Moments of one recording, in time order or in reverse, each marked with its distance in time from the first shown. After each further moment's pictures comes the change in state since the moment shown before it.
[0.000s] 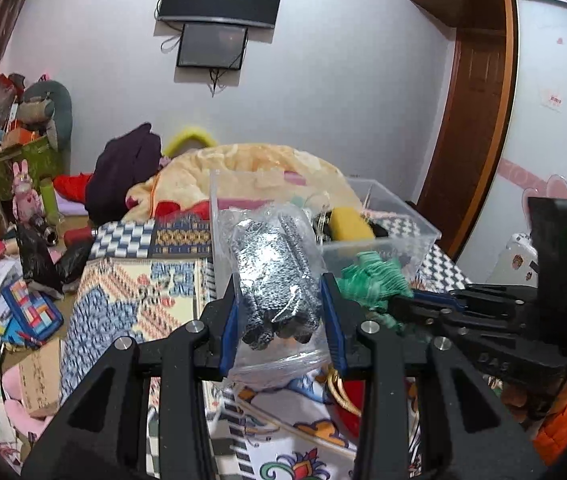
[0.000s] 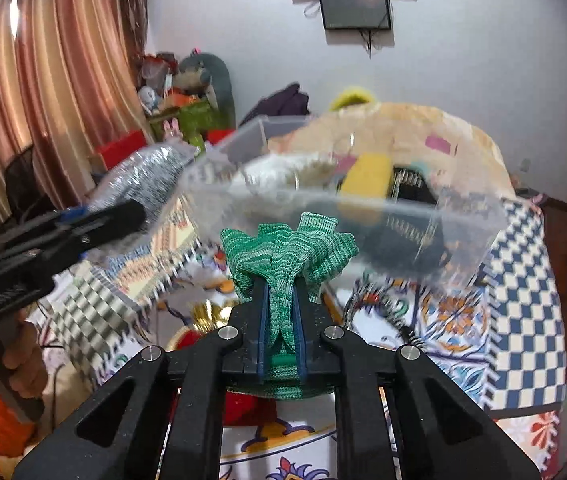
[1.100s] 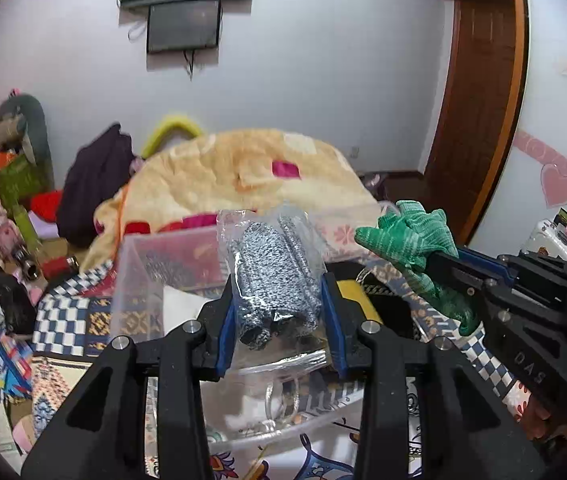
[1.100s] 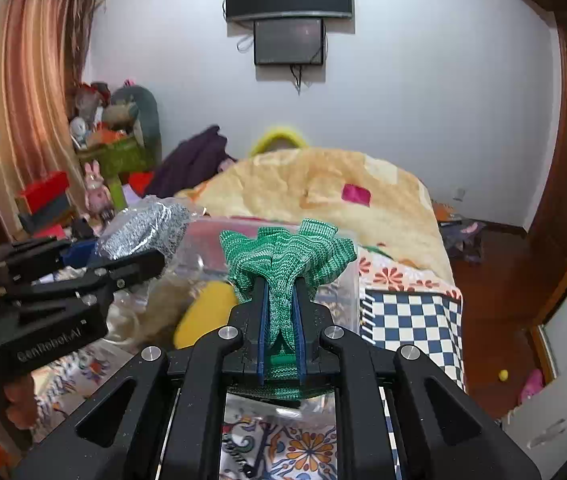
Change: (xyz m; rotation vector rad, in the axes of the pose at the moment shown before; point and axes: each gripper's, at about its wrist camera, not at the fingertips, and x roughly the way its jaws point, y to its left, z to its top) left arm 0.142 -0.035 0.074 0.073 0.150 0.013; right arm 0.018 -0.063 0.064 0.013 -0.081 -0.274
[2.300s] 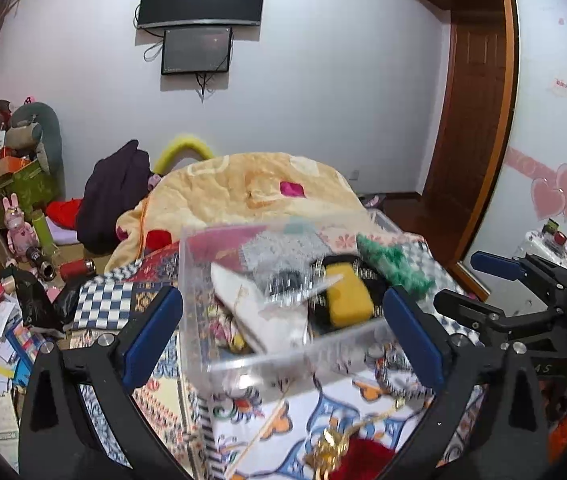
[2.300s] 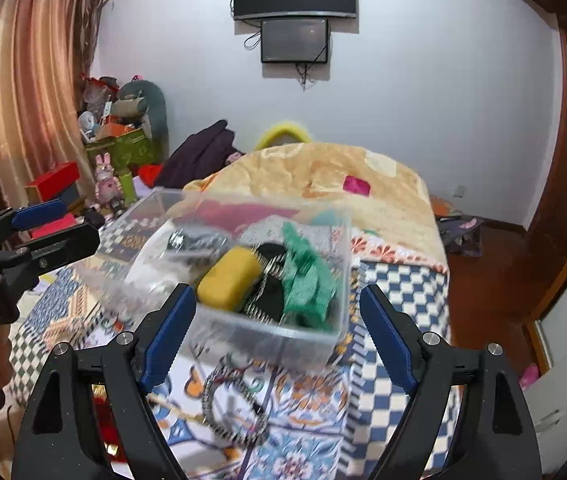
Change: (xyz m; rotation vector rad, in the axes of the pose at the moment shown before) left arm -0.084 0.018 -0.028 -0.006 -0.097 0.007; right arm -0.038 0.003 -0.017 -0.008 0.017 0.033
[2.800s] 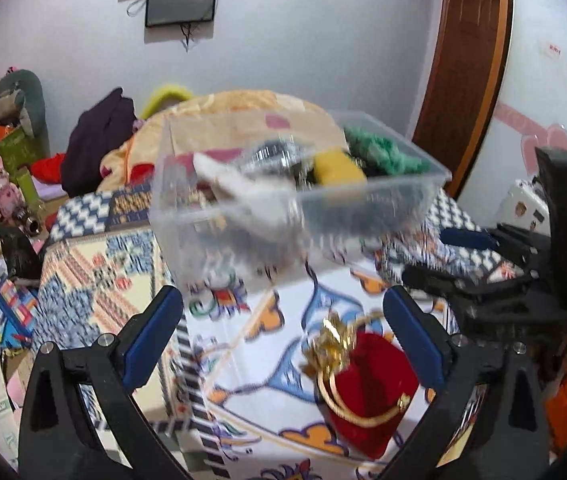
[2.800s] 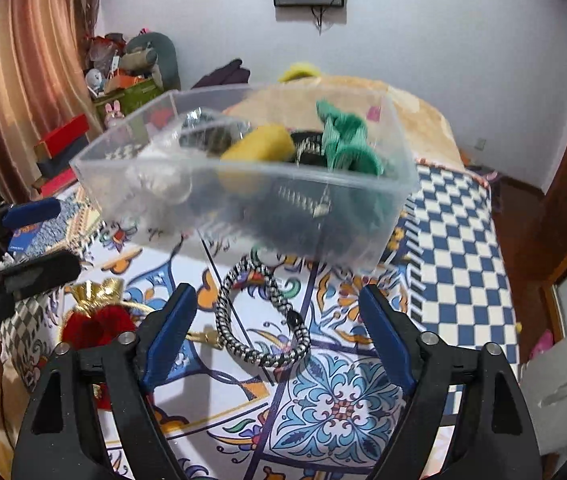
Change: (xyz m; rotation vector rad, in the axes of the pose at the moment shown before) left arm 0.012 -0.003 -0.075 0.020 0.180 -0.052; right arm 0.037 0.014 -0.057 0.002 0.200 0.054
